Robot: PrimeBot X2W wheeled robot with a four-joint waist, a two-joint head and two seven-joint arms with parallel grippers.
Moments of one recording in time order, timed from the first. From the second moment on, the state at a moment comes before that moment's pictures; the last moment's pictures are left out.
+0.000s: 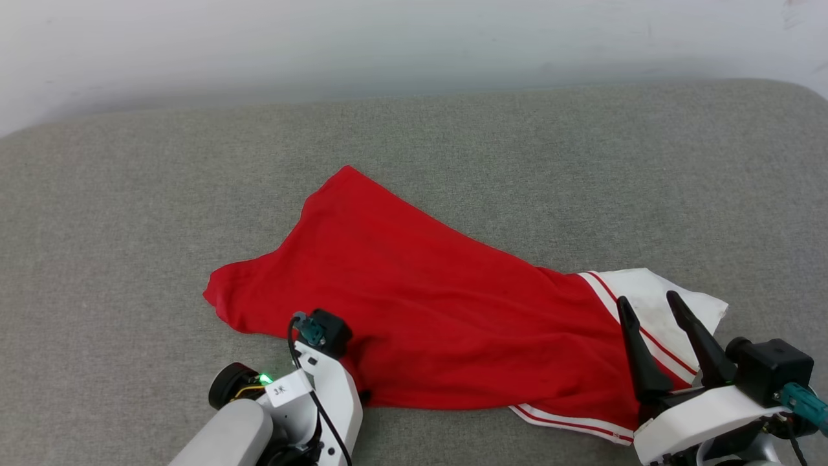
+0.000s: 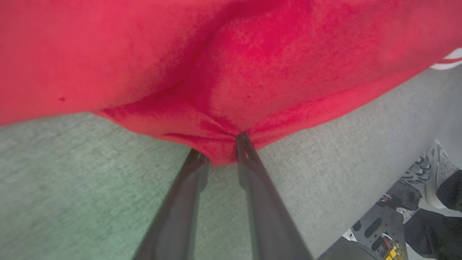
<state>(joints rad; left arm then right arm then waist) -0.33 0.34 -0.60 0.32 -0.60 -0.13 0.65 0.04 -0.05 0.02 -0.09 0.22 0.13 0.00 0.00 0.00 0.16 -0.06</state>
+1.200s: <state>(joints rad) -0.82 0.25 -0.57 0.55 -0.48 -0.12 0.26 -0.08 -0.05 0.03 -0.06 0.24 0.13 -0.04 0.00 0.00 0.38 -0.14</state>
